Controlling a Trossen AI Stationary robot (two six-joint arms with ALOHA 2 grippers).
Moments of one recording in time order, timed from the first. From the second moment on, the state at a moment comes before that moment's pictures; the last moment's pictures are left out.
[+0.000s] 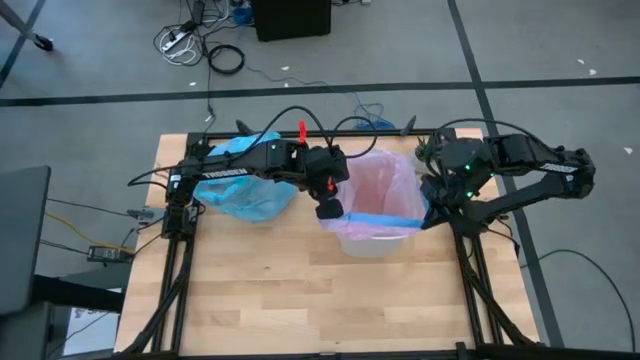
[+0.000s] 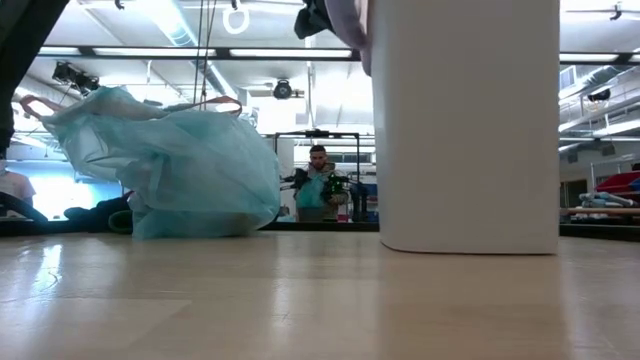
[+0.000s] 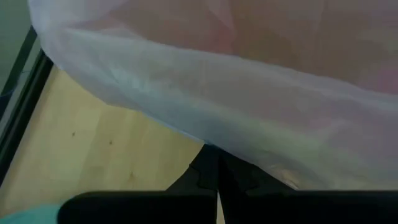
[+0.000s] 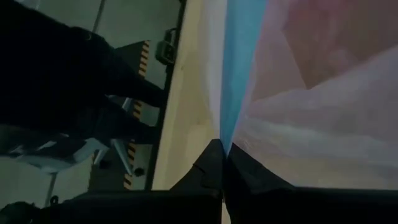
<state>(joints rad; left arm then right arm) 0.04 1.96 2.17 -1.18 -0.13 -0.19 0.04 0.98 1.34 -1.10 -0.44 0.22</state>
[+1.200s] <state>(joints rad) -0.05 1.86 2.29 -1.34 -0.11 -0.14 0.45 1.08 1.41 -0.97 -0.21 0.35</state>
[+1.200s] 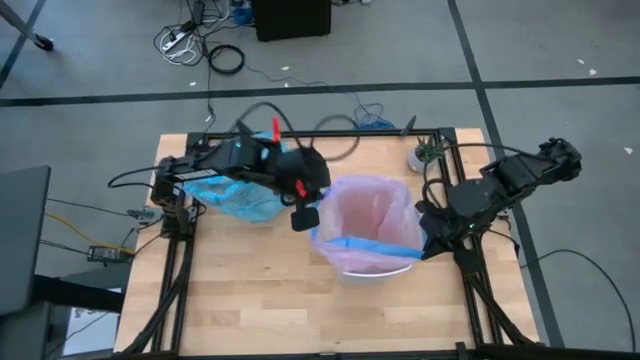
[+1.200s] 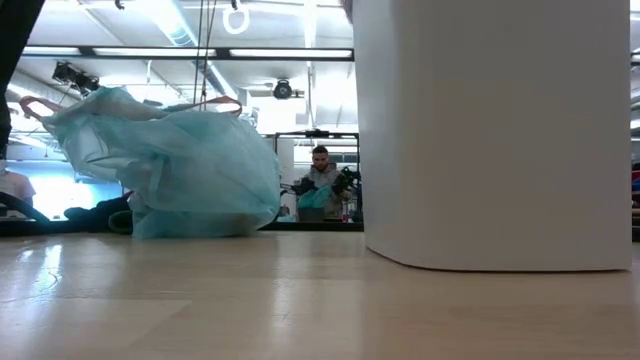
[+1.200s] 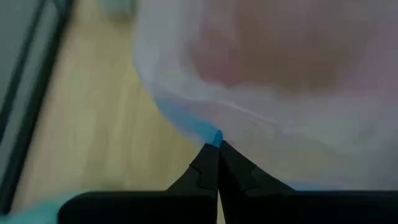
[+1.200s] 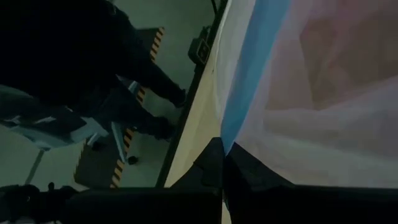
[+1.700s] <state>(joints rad) -0.10 1.86 2.00 -1.22 -0.10 -0.08 0.68 1.19 1.41 -0.89 -0.08 0.52</state>
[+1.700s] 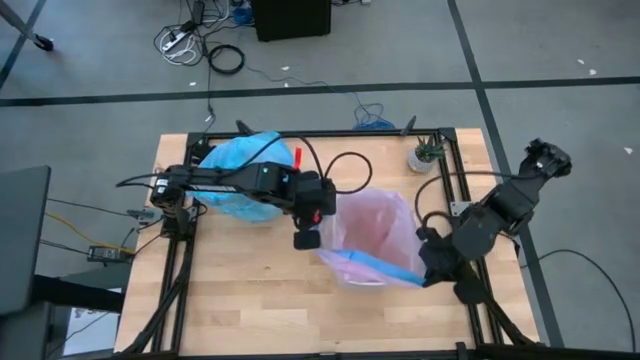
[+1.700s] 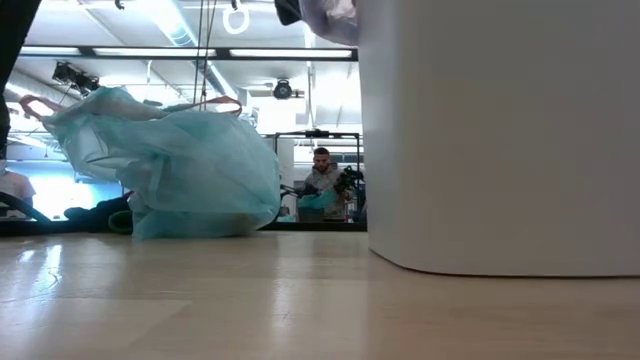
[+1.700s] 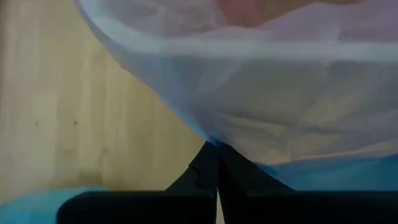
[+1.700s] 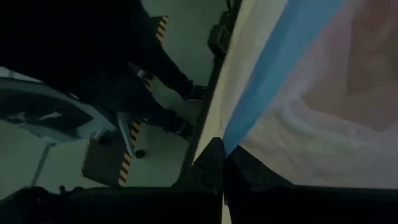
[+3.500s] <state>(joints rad) -0.05 1.93 2.02 -0.86 -0.20 -0.24 0.96 1.16 1.22 -1.39 0.63 1.03</state>
